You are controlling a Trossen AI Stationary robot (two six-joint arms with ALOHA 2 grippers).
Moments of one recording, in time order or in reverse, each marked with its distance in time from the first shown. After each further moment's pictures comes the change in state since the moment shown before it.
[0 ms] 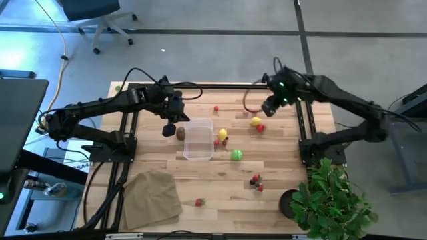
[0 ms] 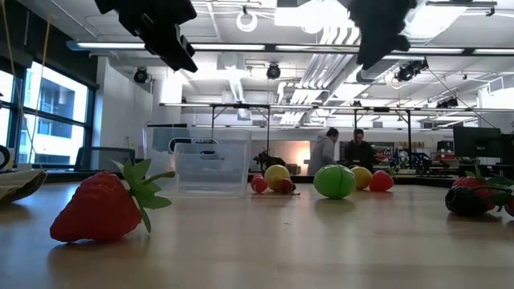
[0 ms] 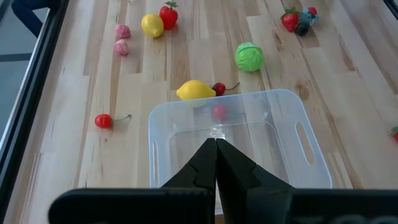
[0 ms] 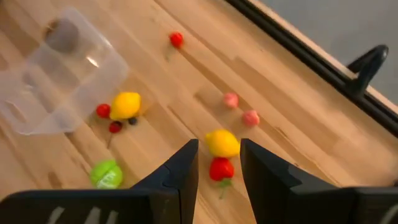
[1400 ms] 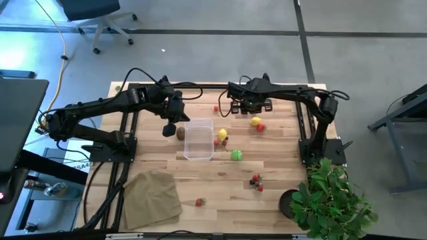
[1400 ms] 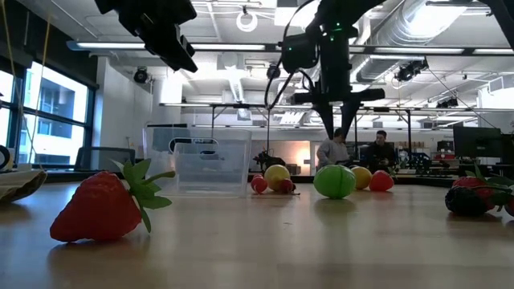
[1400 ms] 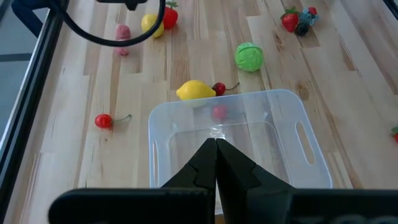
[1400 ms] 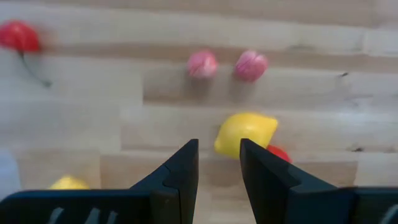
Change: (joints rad) left arm 0.000 0.000 0.000 0.000 0.000 0.000; right arm 0.043 0.605 0.151 -0.057 0.128 0.795
